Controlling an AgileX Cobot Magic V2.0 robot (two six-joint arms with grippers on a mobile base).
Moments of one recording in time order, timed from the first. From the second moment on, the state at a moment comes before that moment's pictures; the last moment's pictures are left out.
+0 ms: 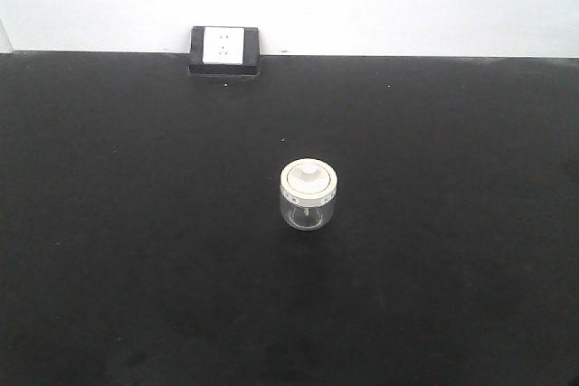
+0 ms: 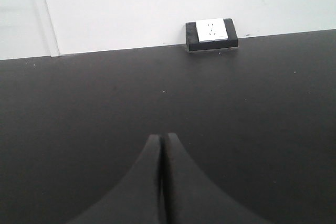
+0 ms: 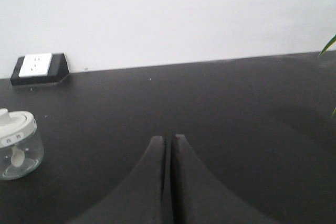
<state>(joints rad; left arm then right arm) 0.00 -0.01 0.03 0.01 0.18 0.01 -0.03 0.08 0.03 -0.18 0.01 0.23</state>
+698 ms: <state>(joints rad) 0.00 -0.01 0.03 0.01 0.18 0.01 -0.03 -0.01 0.03 -0.18 0.07 0.23</state>
